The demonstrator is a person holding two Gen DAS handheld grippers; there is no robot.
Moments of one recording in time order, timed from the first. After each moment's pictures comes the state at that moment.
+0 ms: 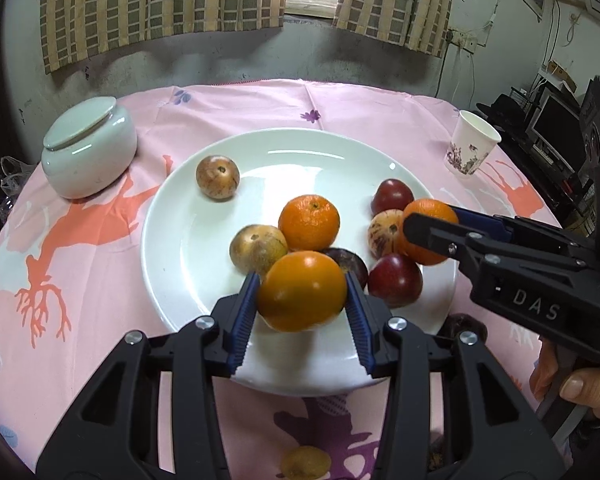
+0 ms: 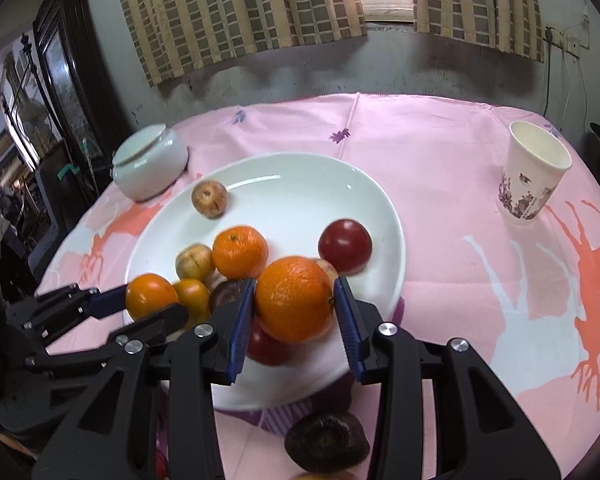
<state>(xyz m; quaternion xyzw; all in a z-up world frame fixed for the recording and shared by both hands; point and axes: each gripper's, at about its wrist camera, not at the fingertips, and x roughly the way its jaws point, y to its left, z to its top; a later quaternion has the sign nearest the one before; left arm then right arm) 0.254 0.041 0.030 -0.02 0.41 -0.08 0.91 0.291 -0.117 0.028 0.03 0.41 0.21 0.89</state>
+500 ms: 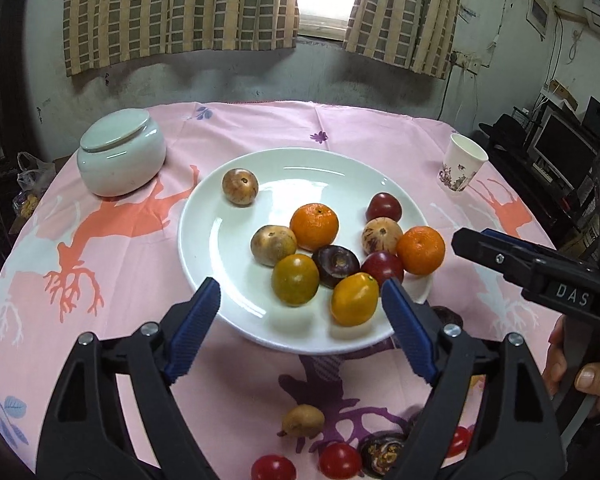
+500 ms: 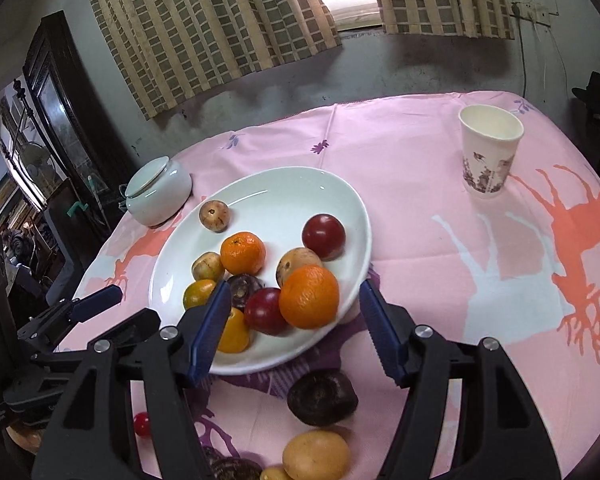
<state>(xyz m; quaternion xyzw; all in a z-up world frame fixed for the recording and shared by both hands) 0.210 0.050 0.060 -0.04 0.39 -0.06 0.92 0.255 -0.160 0.048 0.09 0.40 0.19 0.89</state>
